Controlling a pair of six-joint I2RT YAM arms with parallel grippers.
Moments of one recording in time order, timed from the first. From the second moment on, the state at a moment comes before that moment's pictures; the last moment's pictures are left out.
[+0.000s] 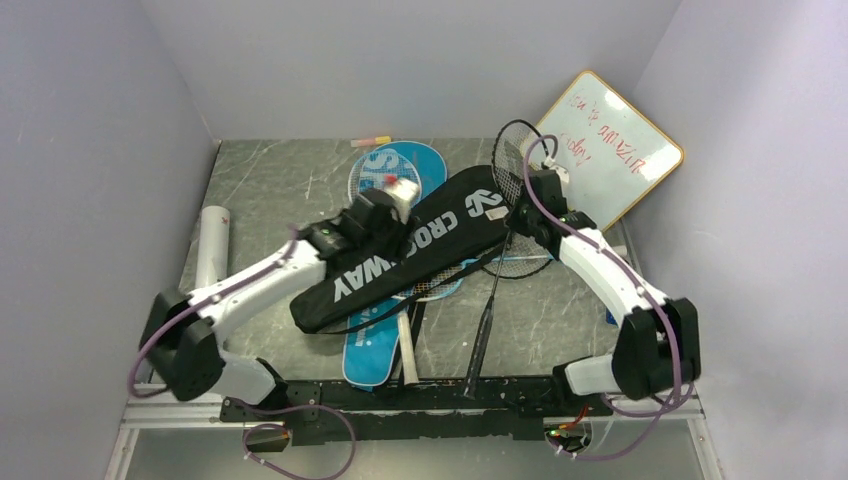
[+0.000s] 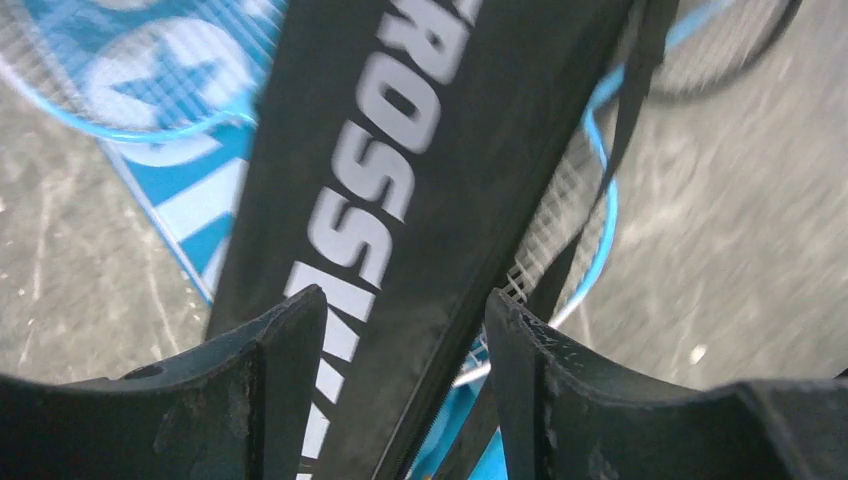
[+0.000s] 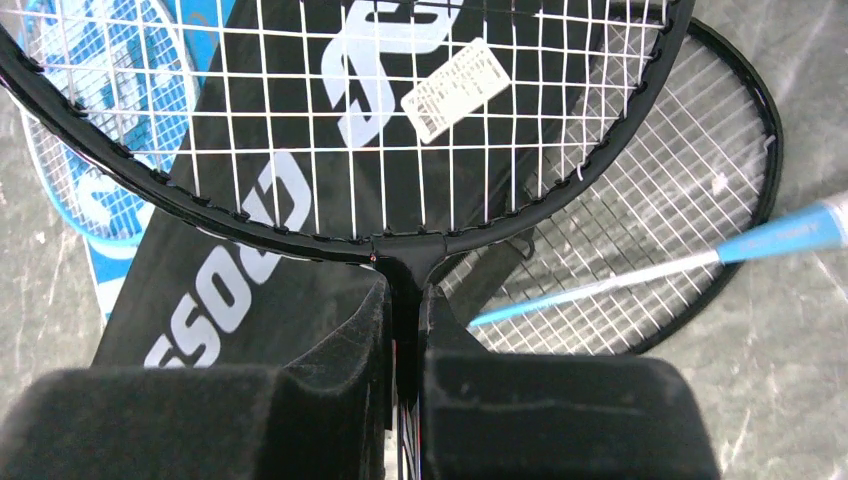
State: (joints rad) left arm -0.70 1.37 1.13 -0.37 -0.09 -0.24; right arm 0.28 1.40 1.02 -0.35 0.16 0.63
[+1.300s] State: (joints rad) left arm -0.92 1.76 1.20 -0.41 -0.12 0.17; right arm 0.28 1.11 0.75 -0.34 0.10 0.64
